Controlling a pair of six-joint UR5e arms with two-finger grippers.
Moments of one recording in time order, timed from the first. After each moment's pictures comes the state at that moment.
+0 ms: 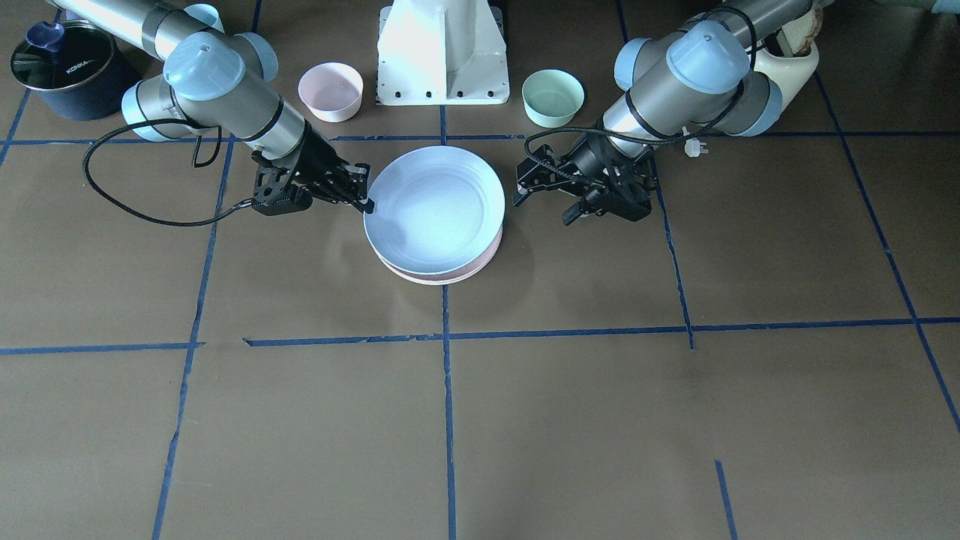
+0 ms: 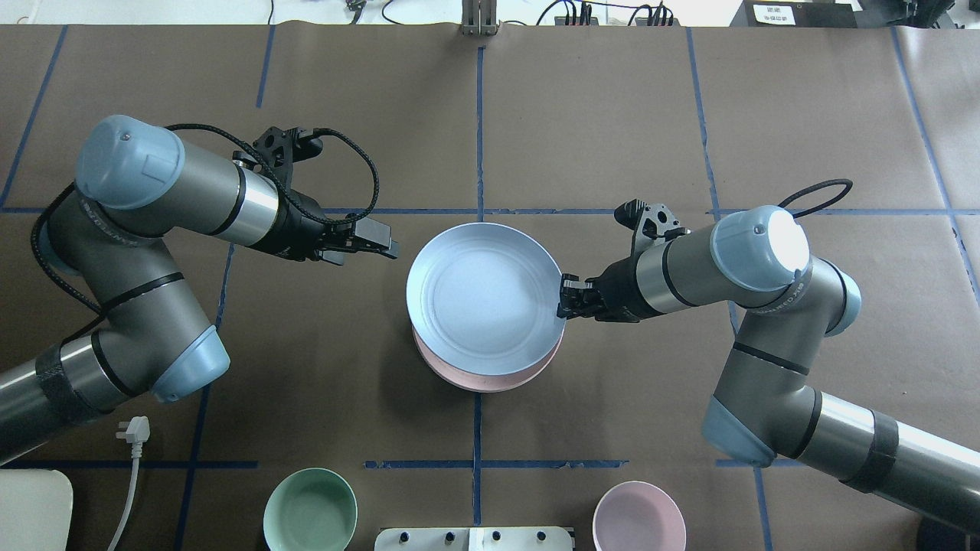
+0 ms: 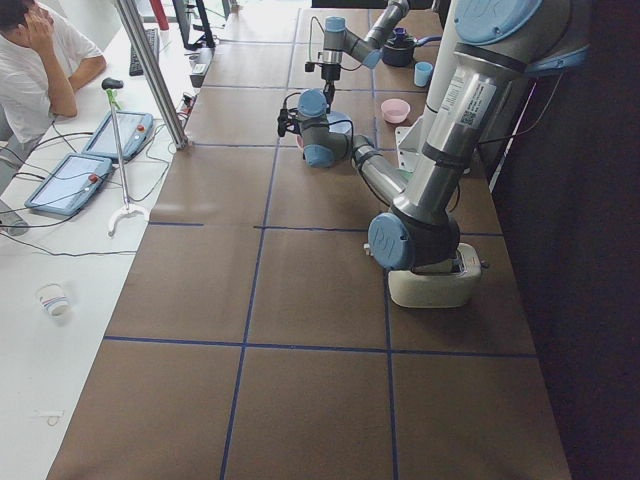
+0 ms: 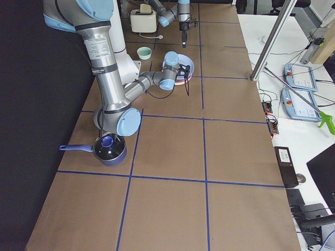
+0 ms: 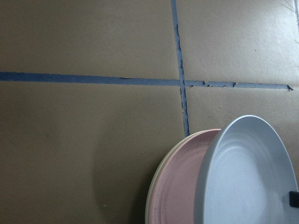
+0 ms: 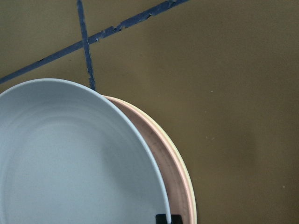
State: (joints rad) left arm -0.69 -2.01 -1.71 -2.27 -2.13 -1.29; right arm 0.55 -1.22 1.72 -0.85 1.99 1.56
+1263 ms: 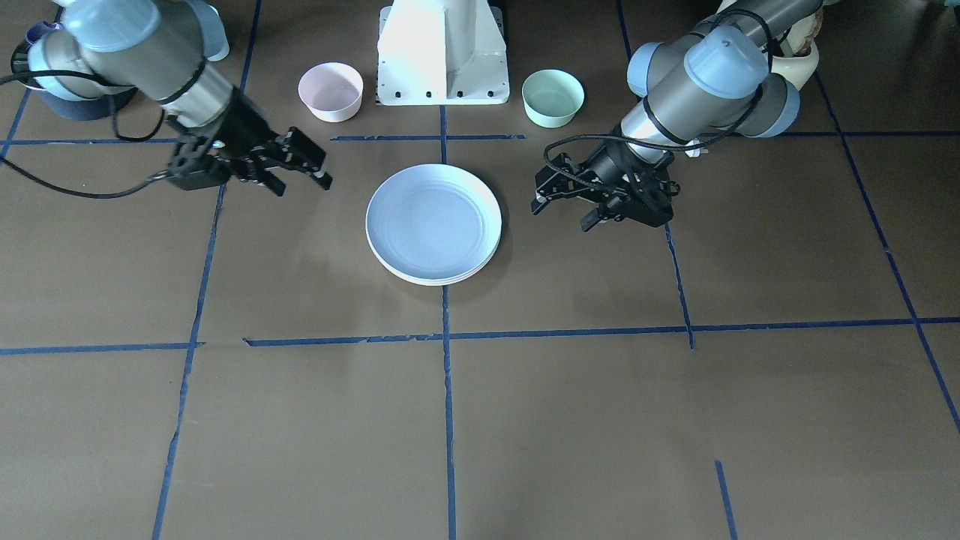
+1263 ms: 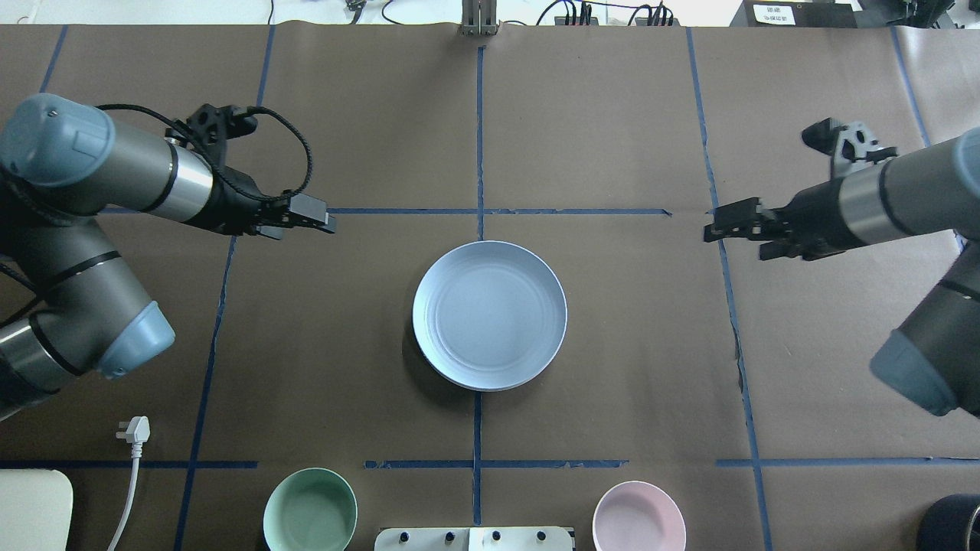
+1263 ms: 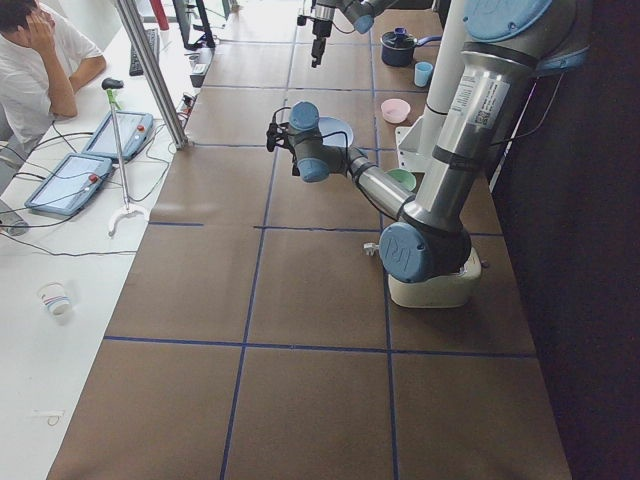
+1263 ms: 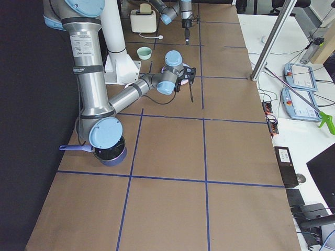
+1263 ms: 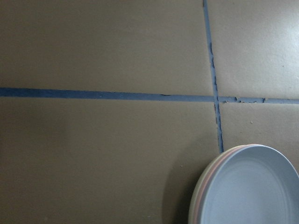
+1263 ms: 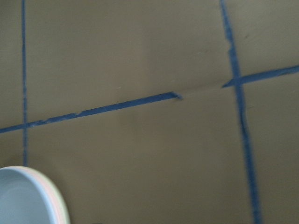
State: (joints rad) left arm -0.81 -1.89 -1.71 -2.26 -2.13 -1.17; right arm 0.91 -1.53 1.92 -1.00 2.15 1.18
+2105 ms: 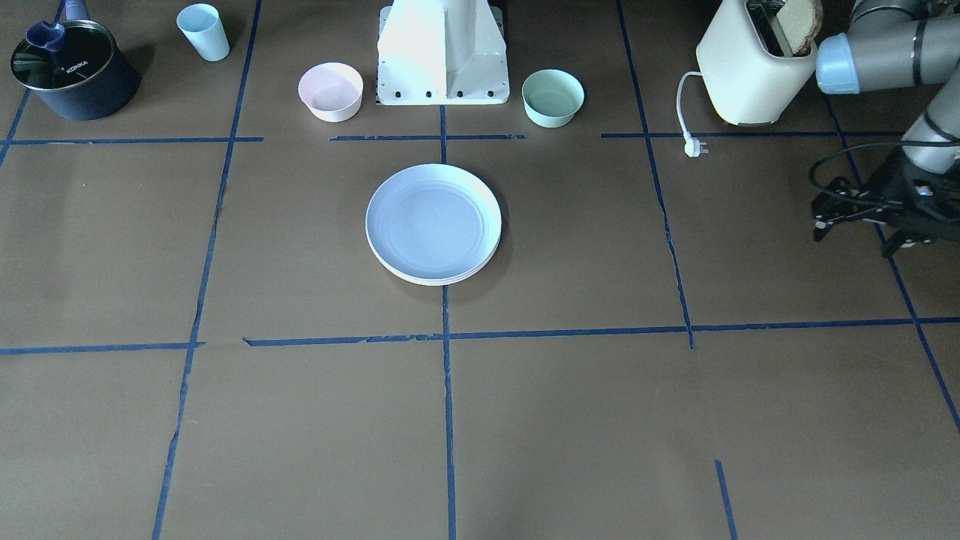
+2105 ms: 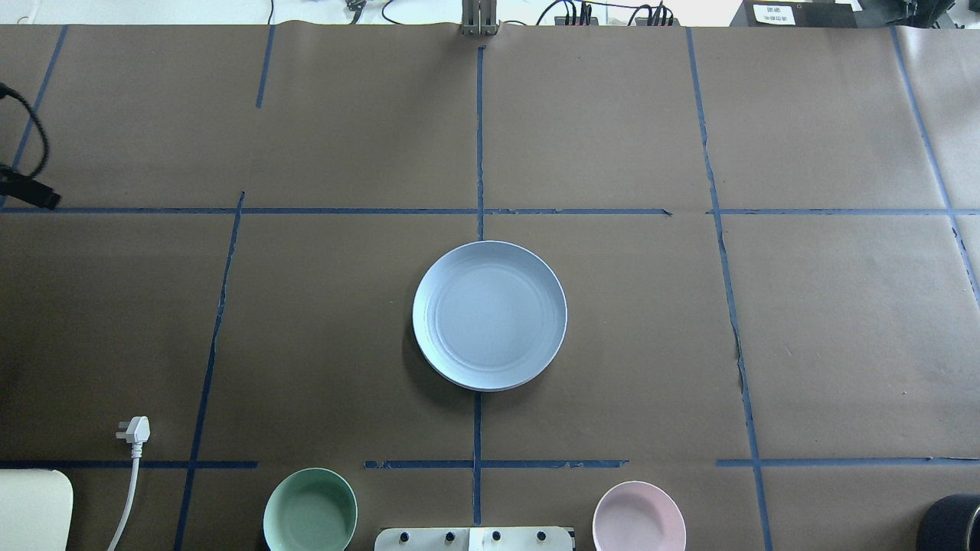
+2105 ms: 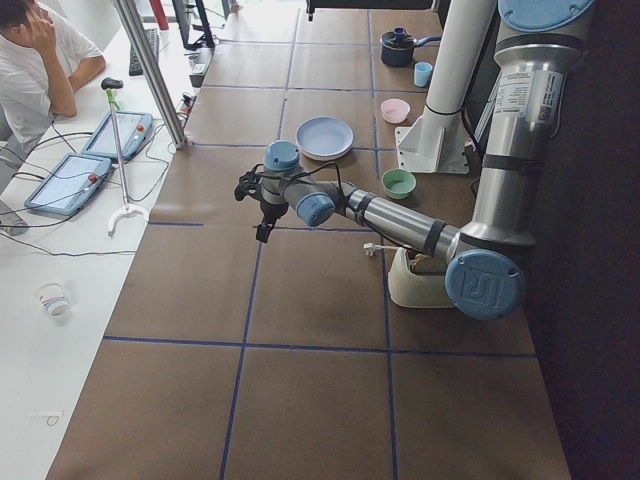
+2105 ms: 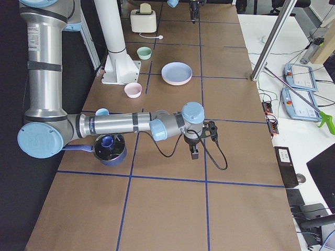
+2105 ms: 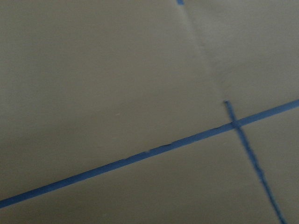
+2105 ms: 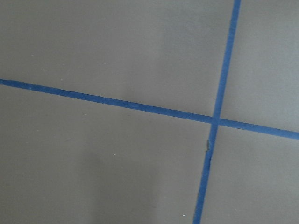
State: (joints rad) left arm -1.22 -1.62 -1.83 -1.73 -2.16 -0.17; right arm 1.48 -1.62 1.62 -1.34 2.39 0.03
